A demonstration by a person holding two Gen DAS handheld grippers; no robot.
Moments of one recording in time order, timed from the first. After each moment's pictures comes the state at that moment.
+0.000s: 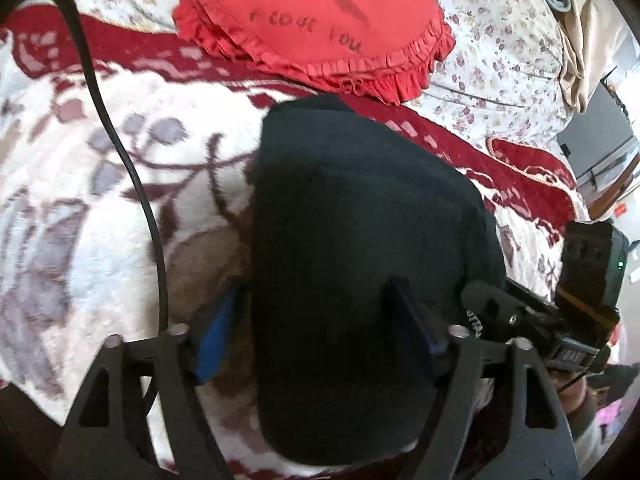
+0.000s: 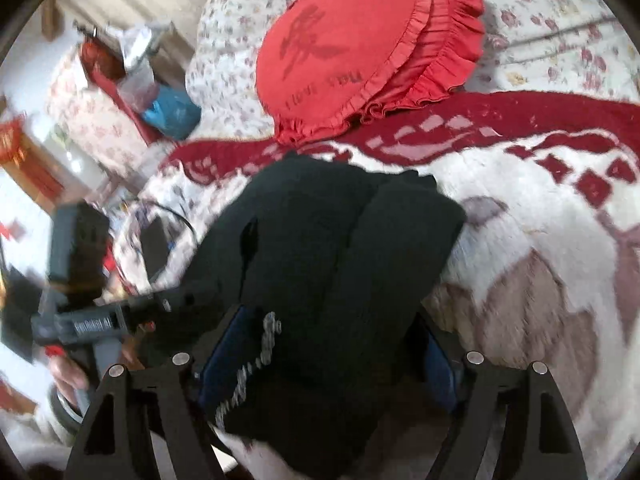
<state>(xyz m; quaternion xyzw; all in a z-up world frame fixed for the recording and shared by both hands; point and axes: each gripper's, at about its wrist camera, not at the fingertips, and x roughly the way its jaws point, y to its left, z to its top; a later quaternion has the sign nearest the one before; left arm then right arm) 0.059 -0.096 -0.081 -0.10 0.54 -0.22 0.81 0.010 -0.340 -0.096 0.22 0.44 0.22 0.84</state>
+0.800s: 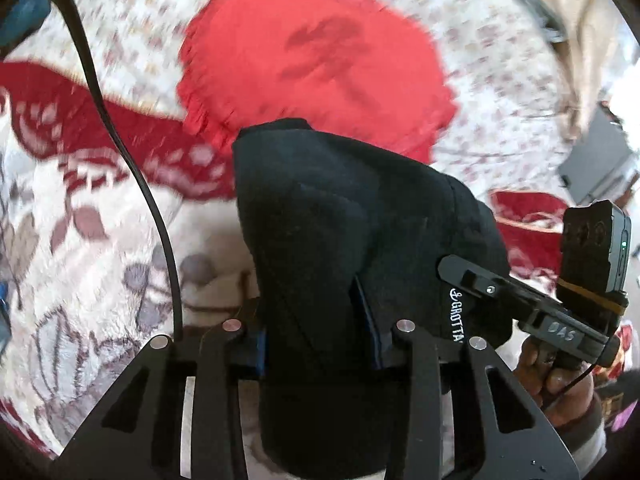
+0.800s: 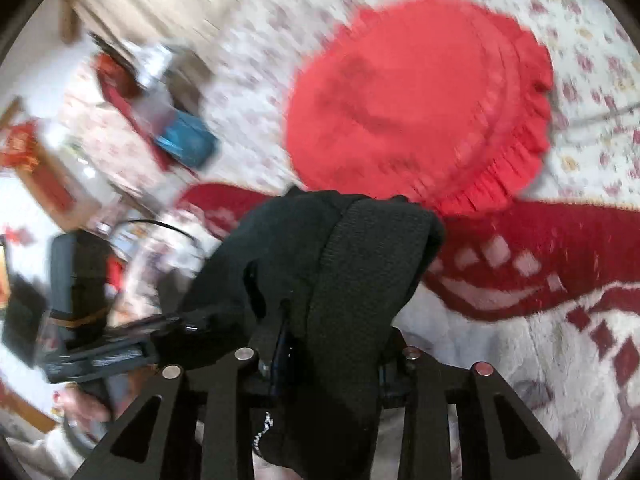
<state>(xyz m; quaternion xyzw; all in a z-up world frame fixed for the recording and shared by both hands) 0.121 -0.078 -0.039 -0.09 0.49 -0.19 0.85 0.094 -0.309 -0.053 0.18 0.42 0.22 0.86</state>
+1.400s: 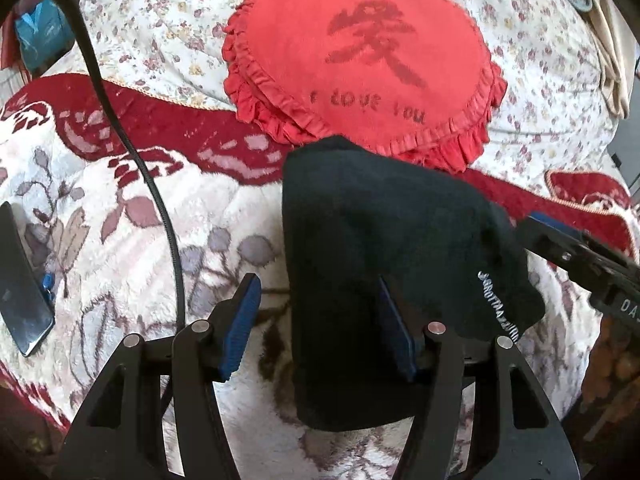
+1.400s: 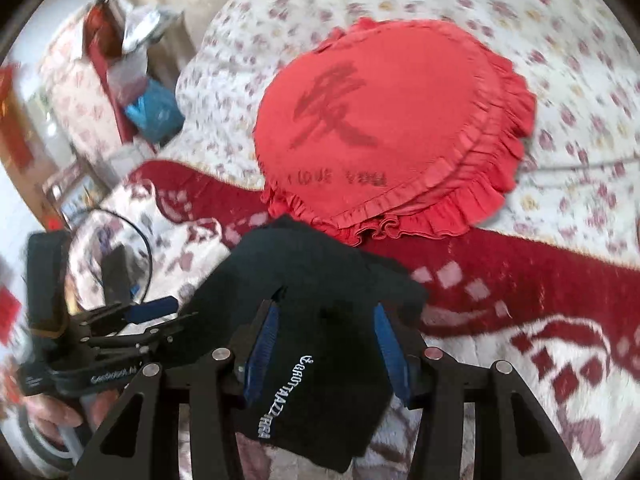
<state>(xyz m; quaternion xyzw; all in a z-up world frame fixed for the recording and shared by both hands) 0.109 -0.080 -0.048 -0.01 0.48 -0.11 0.87 0.090 -0.288 -0.025 0.07 0.41 0.16 0.89</state>
